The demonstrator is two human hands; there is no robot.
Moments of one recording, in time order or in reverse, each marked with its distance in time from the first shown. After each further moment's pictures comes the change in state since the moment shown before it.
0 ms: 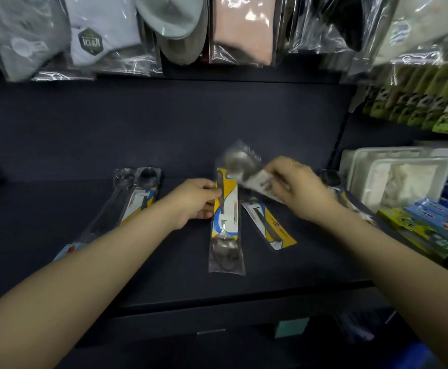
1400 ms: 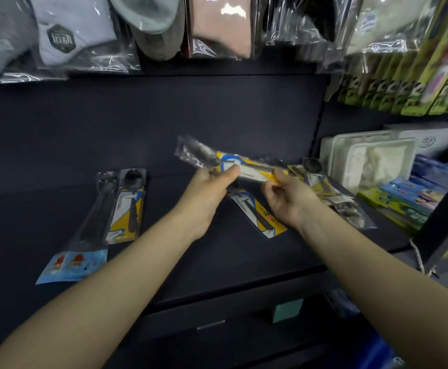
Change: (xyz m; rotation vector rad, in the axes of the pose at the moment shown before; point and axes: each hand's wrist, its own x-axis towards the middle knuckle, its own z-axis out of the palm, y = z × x) left_hand -0.028 0.018 0.041 -0.406 -0.007 0.175; right_hand -0.010 -0.029 0.013 1.725 0.522 1.310
